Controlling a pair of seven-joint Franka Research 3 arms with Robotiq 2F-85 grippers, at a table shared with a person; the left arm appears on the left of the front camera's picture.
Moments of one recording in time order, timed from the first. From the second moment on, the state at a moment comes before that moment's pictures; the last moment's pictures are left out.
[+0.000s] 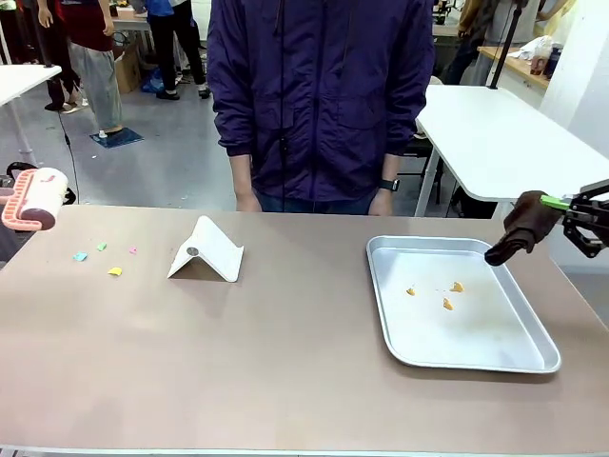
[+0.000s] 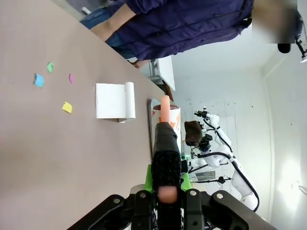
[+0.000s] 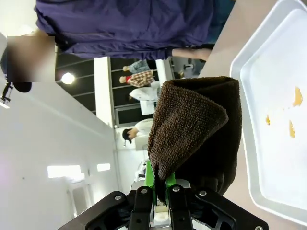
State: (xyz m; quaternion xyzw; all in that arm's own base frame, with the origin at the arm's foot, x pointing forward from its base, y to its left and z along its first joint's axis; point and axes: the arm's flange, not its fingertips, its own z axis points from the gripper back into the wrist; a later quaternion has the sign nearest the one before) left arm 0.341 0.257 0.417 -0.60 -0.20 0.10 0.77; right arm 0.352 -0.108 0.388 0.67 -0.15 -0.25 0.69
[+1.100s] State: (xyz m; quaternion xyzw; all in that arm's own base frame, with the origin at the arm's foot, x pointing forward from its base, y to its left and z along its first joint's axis) left arm 0.344 0.255 0.413 -0.60 -0.20 0.10 0.77; right arm 0.353 -0.107 0.382 0.67 -0.14 -0.25 0.69
